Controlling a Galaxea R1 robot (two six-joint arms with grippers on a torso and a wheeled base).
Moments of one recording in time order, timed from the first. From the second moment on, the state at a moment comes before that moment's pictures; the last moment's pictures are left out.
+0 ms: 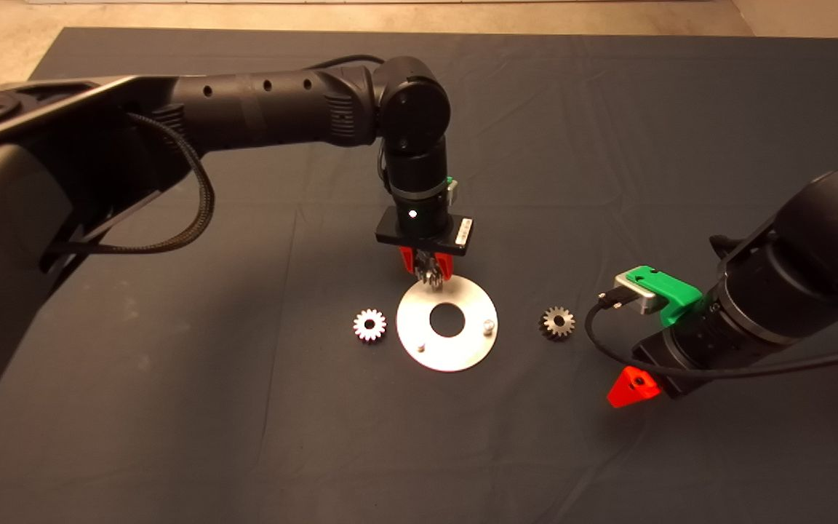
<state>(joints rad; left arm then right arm) -0.43 2.94 -1.55 0.05 1.41 -1.07 0.39 2.29 -0.61 -0.11 -1.53 1.31</state>
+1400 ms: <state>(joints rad) -0.42 2.94 -1.58 0.01 1.41 -1.14 0.39 2.29 -0.61 -0.10 -1.53 1.31</state>
